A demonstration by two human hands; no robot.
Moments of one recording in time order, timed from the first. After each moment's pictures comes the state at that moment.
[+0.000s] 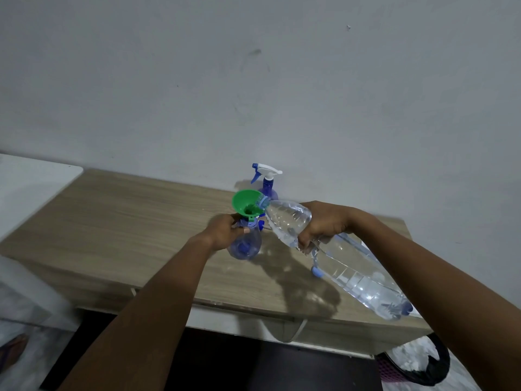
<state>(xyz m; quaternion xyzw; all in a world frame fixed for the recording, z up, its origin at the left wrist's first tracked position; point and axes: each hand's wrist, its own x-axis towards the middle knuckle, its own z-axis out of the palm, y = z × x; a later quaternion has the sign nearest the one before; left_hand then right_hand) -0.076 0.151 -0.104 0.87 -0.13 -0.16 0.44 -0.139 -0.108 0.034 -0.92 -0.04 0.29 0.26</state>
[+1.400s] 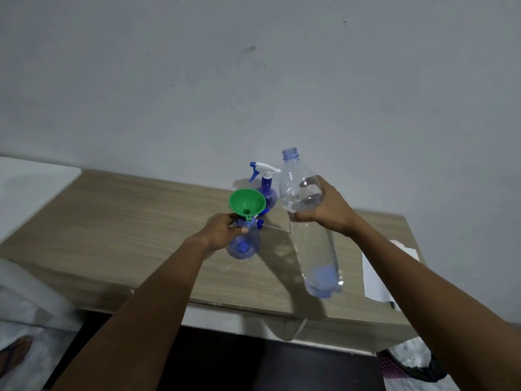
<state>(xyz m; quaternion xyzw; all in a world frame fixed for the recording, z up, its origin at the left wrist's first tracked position) -0.078 0.149 -0.099 0.87 -0.12 -0.17 0.45 -0.132 -0.128 -0.001 -0.88 0.00 -0.01 0.47</state>
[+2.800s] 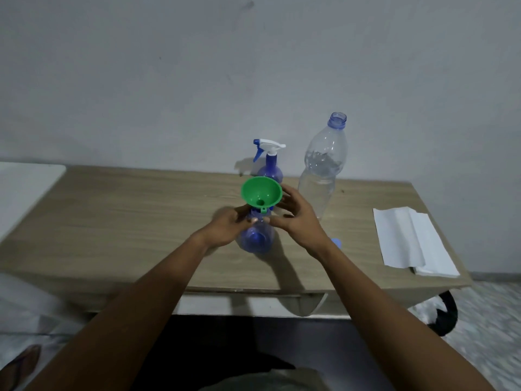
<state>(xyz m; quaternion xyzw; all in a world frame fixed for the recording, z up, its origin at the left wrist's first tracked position) -0.087 0.175 -0.126 0.77 -0.20 -0.23 0.56 -0.154 -0.026 -0.102 -0.75 0.00 -0.07 0.65</state>
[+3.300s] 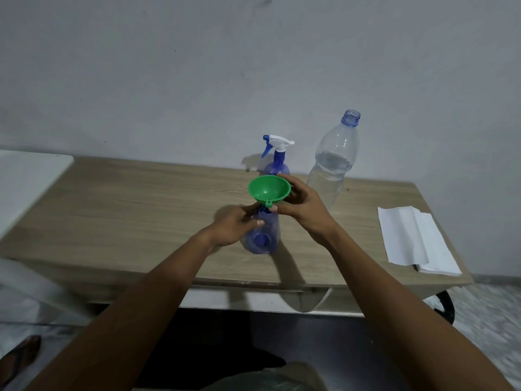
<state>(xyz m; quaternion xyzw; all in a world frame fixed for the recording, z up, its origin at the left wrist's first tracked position) -0.100 0.191 -0.115 0.79 -0.23 -0.24 0.51 -0.147 -0.017 -0.079 -0.72 0.00 -0.01 0.70</state>
